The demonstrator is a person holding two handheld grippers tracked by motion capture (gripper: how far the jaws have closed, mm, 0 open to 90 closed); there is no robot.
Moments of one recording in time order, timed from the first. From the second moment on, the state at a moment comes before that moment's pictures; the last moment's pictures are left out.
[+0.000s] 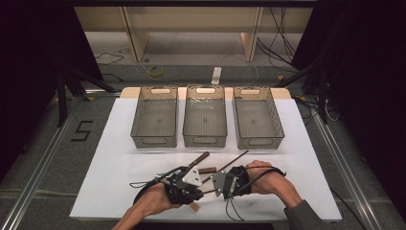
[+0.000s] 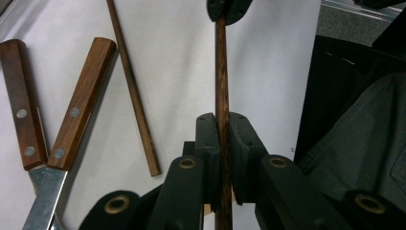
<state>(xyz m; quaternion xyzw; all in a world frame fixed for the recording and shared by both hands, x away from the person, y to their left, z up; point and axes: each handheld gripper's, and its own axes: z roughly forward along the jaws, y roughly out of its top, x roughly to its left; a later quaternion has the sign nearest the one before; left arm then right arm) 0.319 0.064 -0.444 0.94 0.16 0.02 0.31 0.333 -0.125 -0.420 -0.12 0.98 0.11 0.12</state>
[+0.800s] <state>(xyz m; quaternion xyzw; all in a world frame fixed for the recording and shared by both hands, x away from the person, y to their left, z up) 0.346 0.115 -0.427 0.87 0.32 0.07 0.37 0.360 -0.184 -0.399 0.19 0.88 0.42 0.13</state>
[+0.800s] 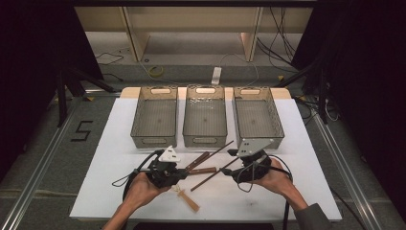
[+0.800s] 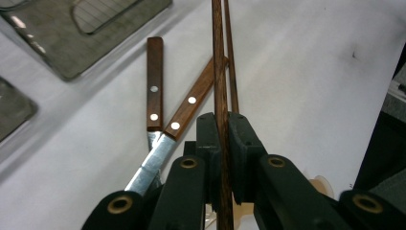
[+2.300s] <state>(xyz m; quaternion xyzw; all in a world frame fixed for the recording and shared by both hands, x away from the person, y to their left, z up) 0.484 0.214 -0.406 0.74 0.53 0.15 0.39 0.334 -0.223 -0.423 0.26 0.83 0.47 0.11</state>
